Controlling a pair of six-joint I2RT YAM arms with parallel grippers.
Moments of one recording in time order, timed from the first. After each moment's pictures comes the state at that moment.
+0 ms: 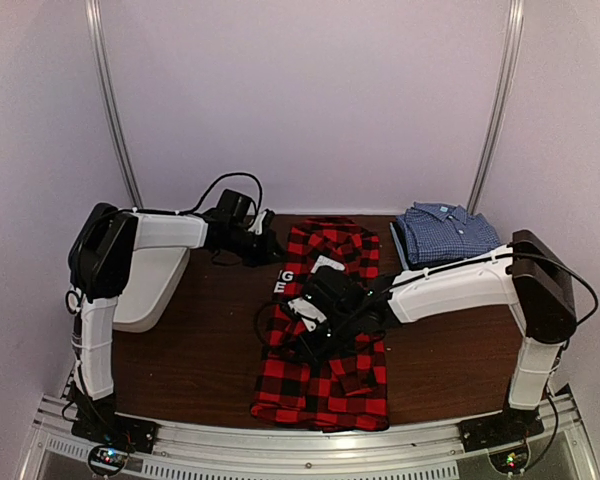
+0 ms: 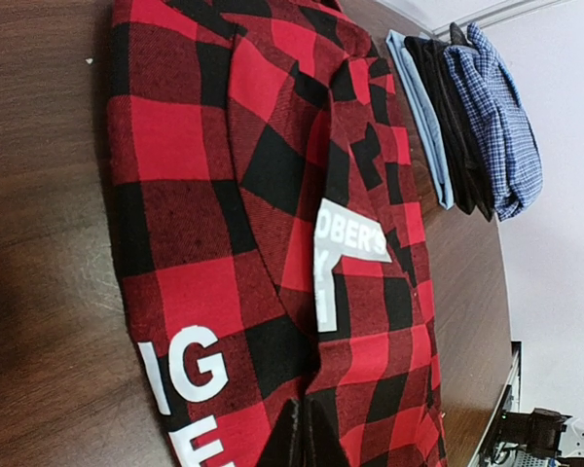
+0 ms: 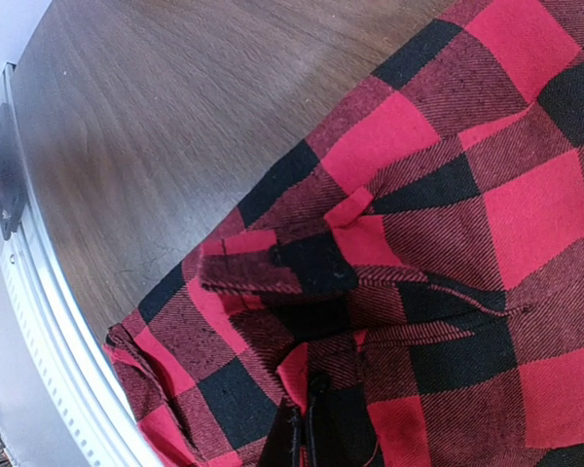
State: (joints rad) left arm -0.52 2.16 1.56 -0.16 0.53 -0.57; right arm 1.06 1.87 1.21 -0.33 -0.24 0.43
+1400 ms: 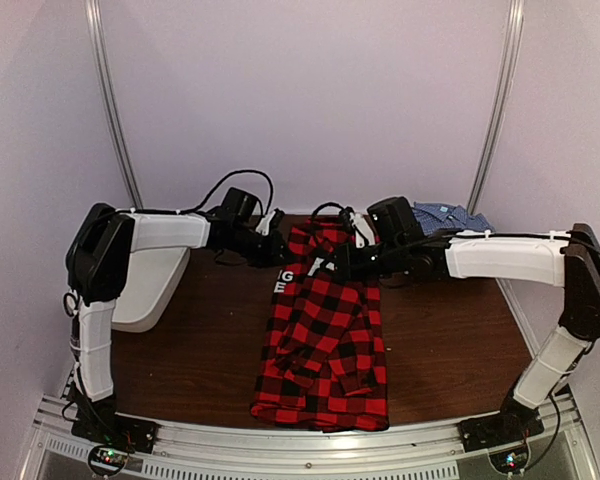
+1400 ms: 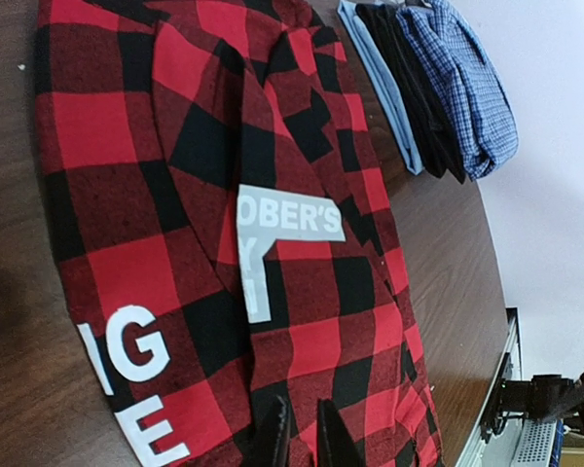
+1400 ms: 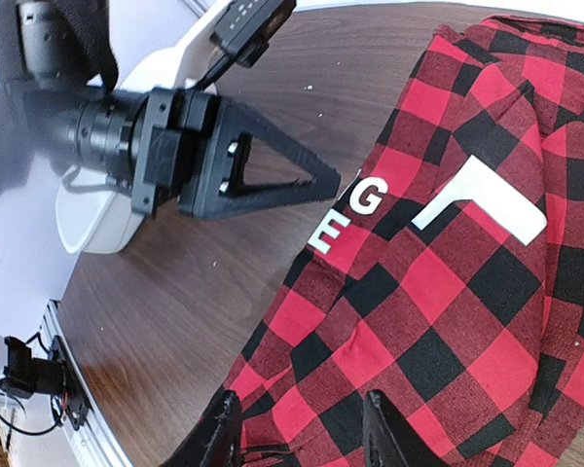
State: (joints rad) left arm -0.56 2.12 1.56 -0.19 0.57 -0.51; right arm 0.75 1.65 1.17 -0.14 -0.20 0.51
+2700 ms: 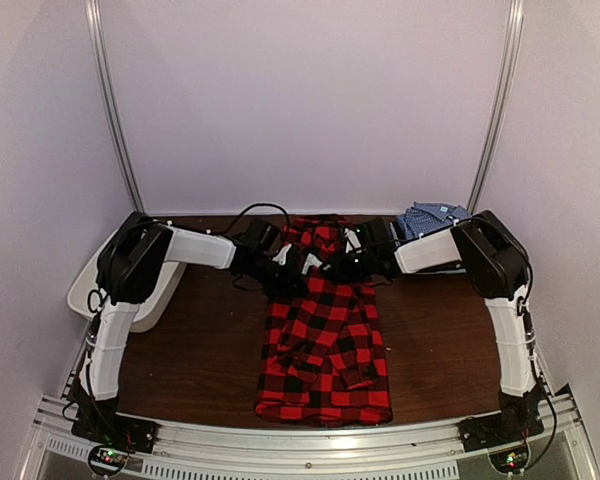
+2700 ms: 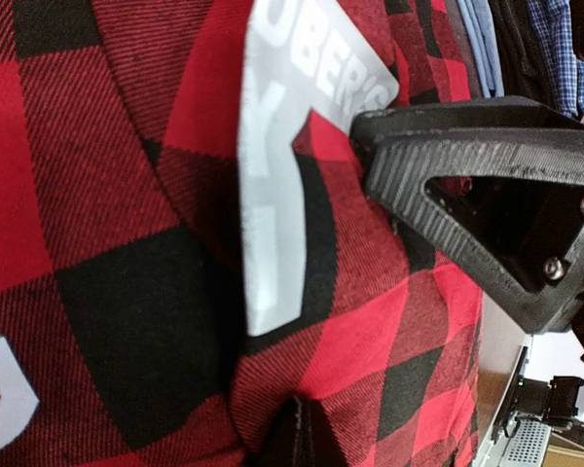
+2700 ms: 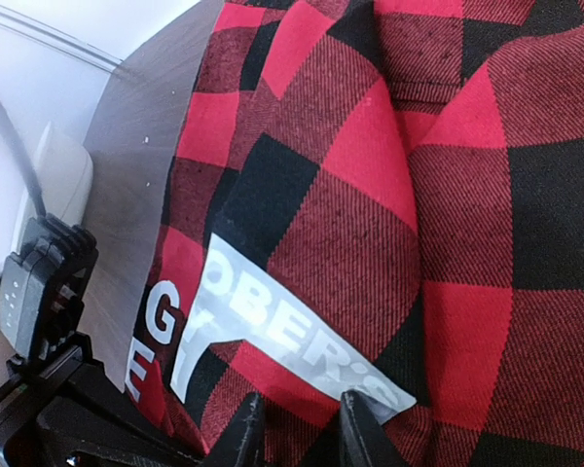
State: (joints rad) left arm -0.63 2.32 1.60 -0.18 0.56 -0.60; right arm 0.53 2.24 1.42 0.18 -0.36 0.63
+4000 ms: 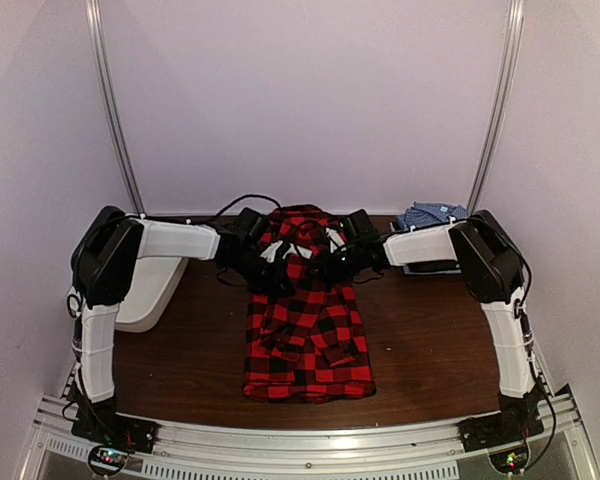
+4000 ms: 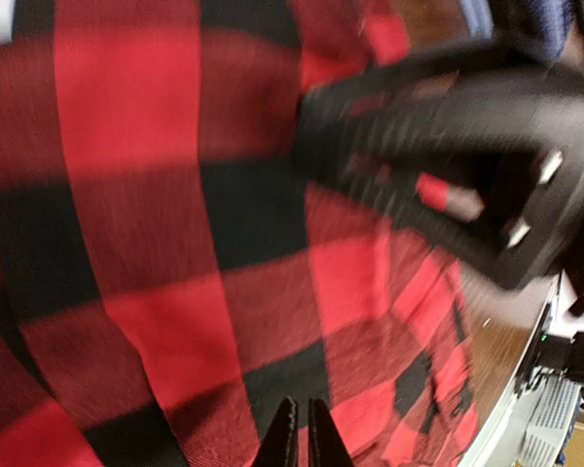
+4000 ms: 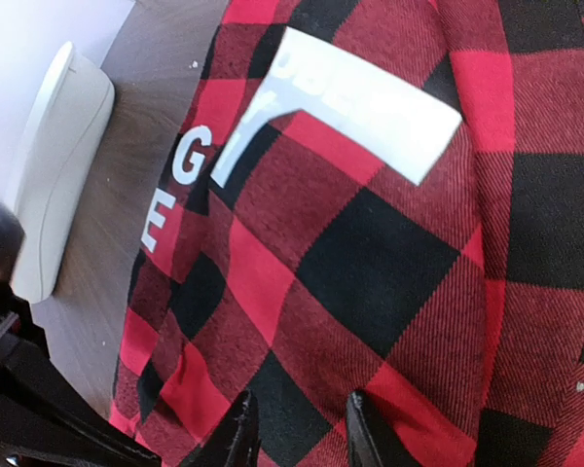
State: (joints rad) left arm -0.62 2.14 1.52 -0.37 0.52 -0.48; right arm 0.59 2.27 1.59 -0.06 -0.41 0.51
